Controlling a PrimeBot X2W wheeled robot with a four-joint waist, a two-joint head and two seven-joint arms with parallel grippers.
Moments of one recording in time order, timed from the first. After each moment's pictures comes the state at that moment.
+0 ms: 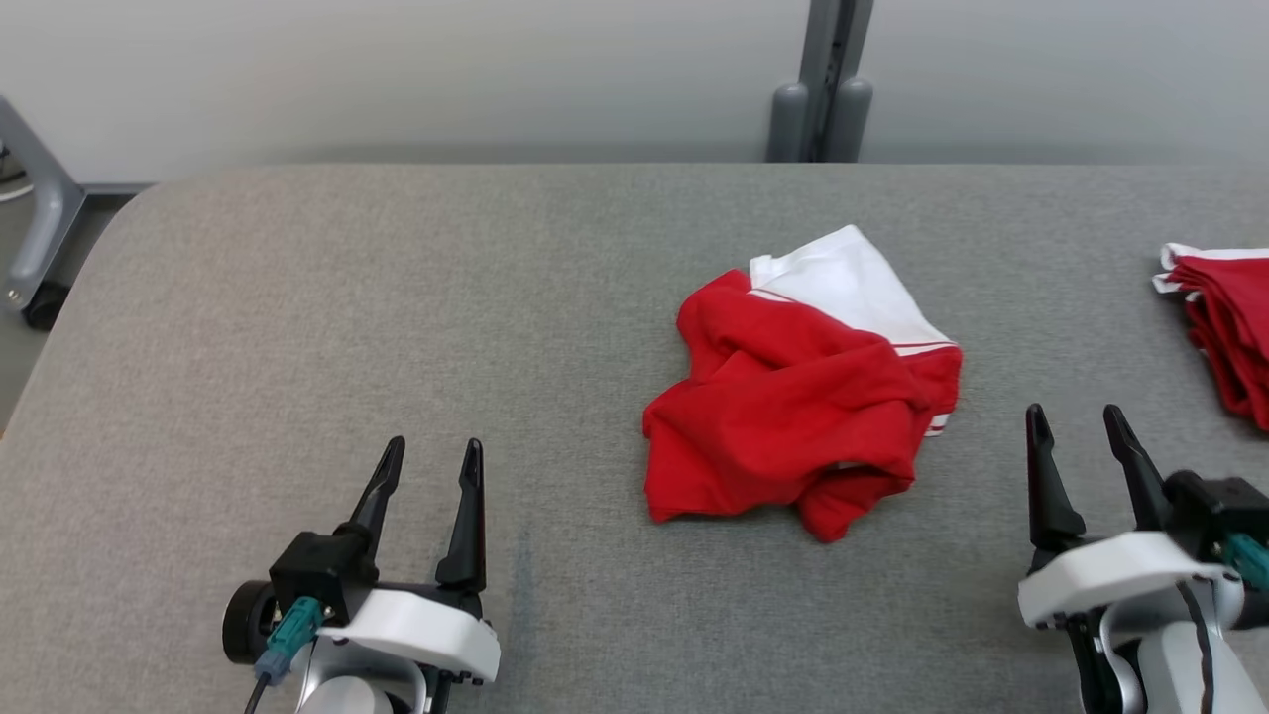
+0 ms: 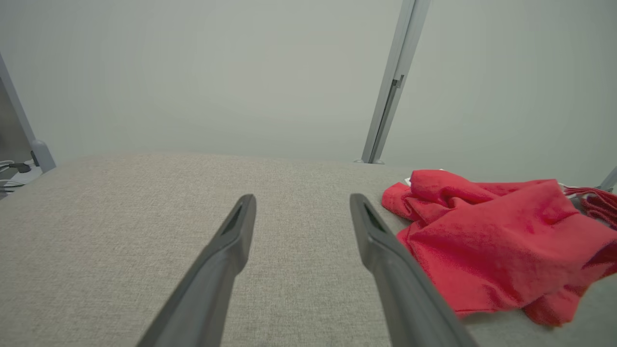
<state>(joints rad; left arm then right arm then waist) -0.11 0.05 -0.23 0.27 -0.29 0.06 -0.26 -0.19 -0.05 -0.07 0.38 0.16 0.13 -0.26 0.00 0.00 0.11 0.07</state>
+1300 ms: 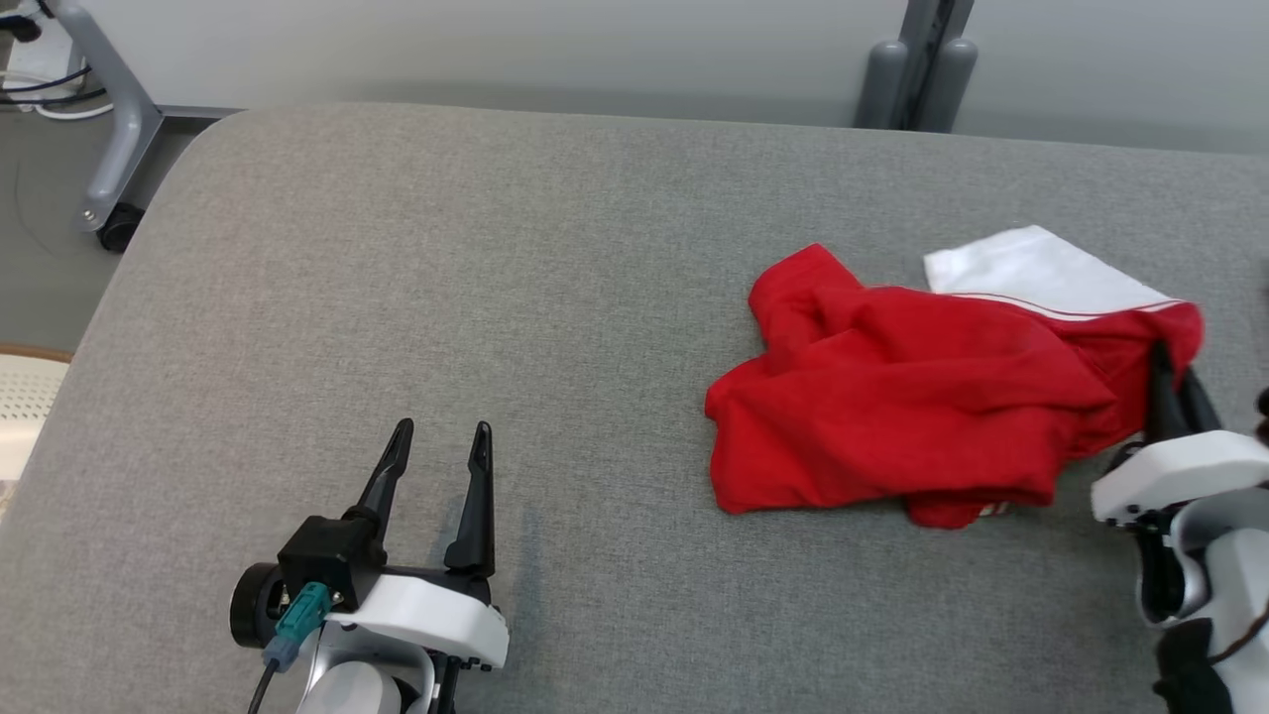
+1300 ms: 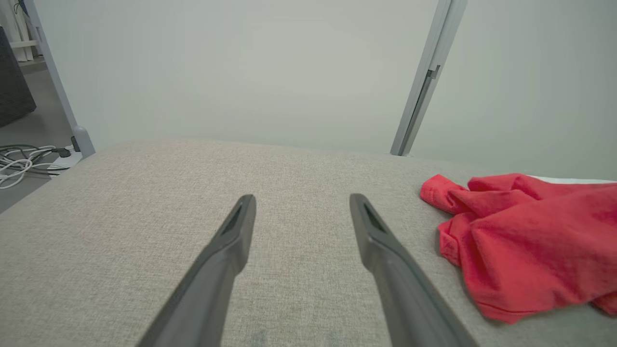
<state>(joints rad) -0.15 0.05 -0.25 0.26 -0.30 0.08 -0.26 -0.50 -0.10 -0.21 0.77 0.21 0.13 -0.26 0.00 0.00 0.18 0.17</state>
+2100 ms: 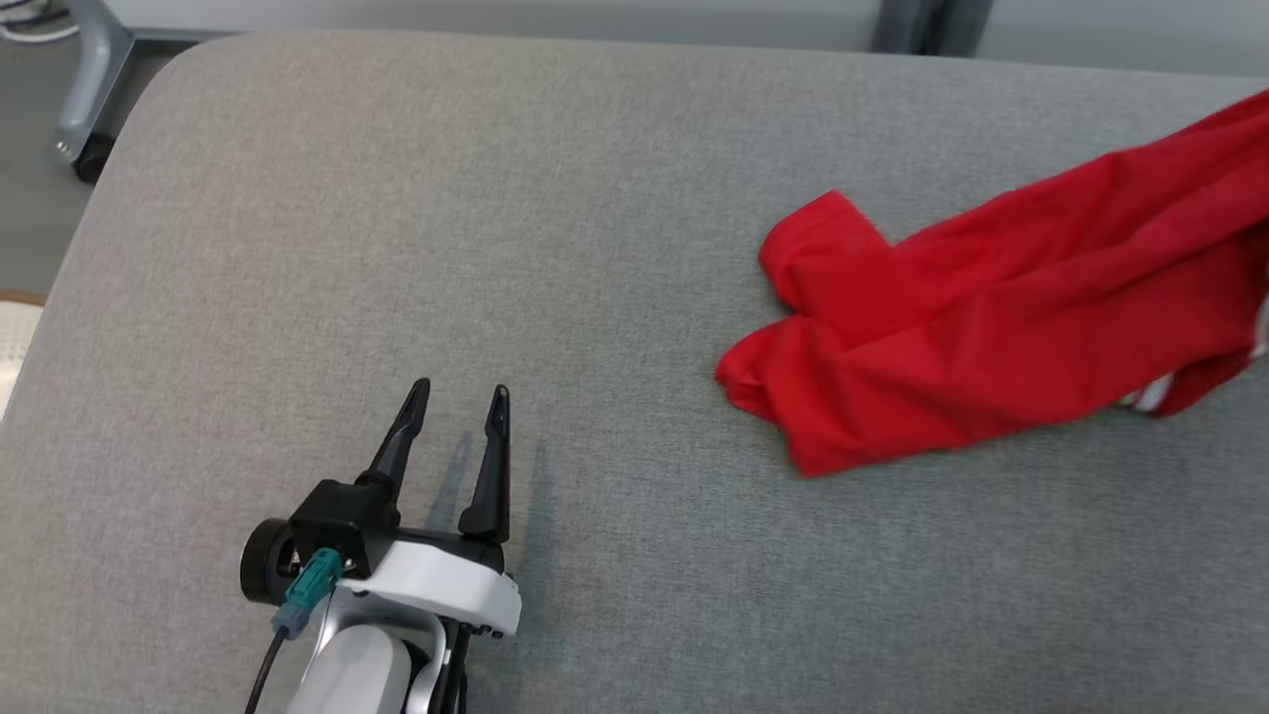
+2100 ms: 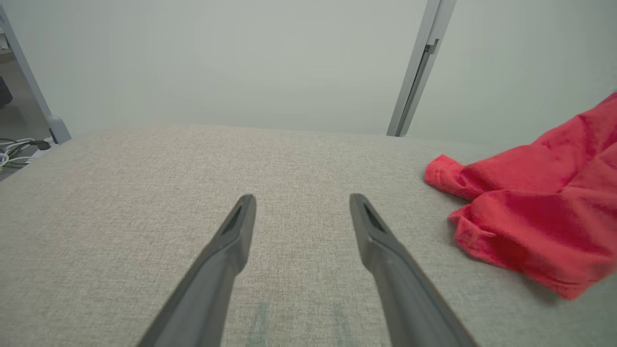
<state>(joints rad) -0.20 0.05 -0.27 0.26 -0.29 0.07 -0.26 -0.85 -0.33 -0.12 0.84 0.04 0.13 -0.13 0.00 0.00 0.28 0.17</state>
